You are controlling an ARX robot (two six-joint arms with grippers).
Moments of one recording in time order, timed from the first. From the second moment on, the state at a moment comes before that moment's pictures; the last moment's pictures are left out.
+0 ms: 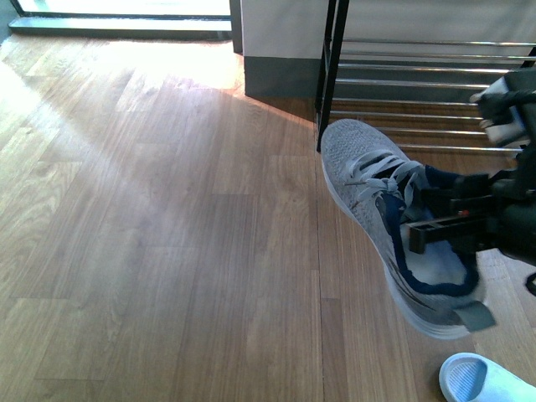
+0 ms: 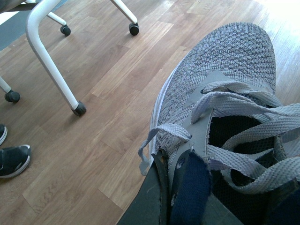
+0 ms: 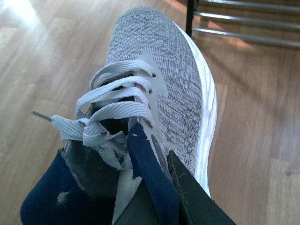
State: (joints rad) left arm -0.31 1.12 0.33 0.19 -0.84 -0.29; right arm 0.29 1.87 0.43 0.91 -0.05 0.06
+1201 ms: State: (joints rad) left arm -0.31 1.12 0.33 0.19 -0.84 -0.29; right arm 0.38 0.80 0.15 0.45 -0.02 -0.20
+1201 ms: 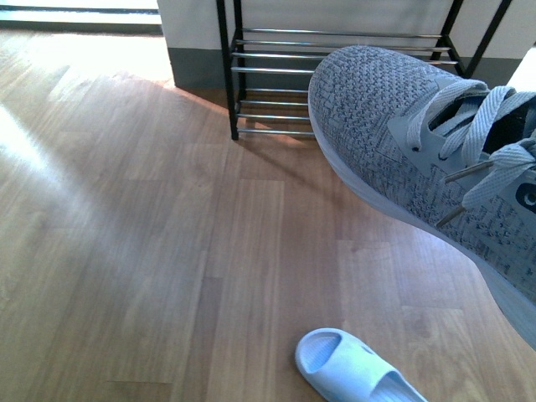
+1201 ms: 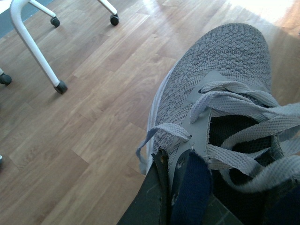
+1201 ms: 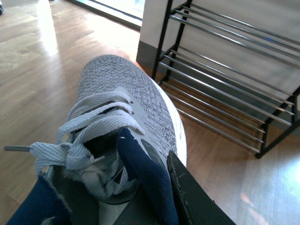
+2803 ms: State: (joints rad) left arm -0.31 1.12 0.33 0.19 -0.84 -0.29; right arm 0.38 0.80 0.15 0.45 -0.02 -0.20
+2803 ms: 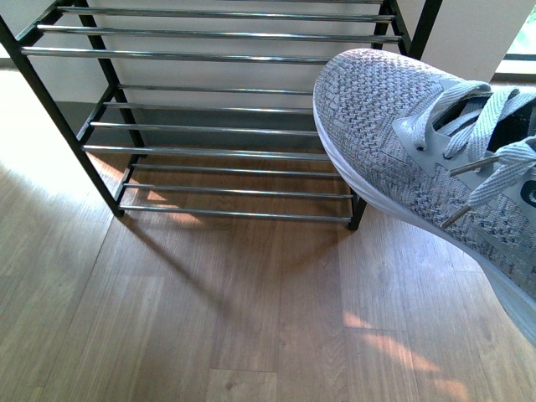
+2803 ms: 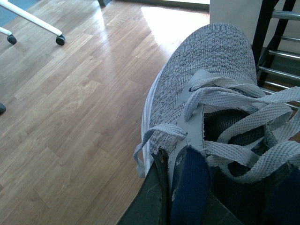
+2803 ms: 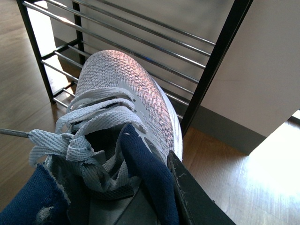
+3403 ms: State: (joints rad) left arm -0.31 1.12 0.33 0.19 -0.85 -0.29; right arm 0.38 0.80 0.15 0.45 -0.01 -0.20
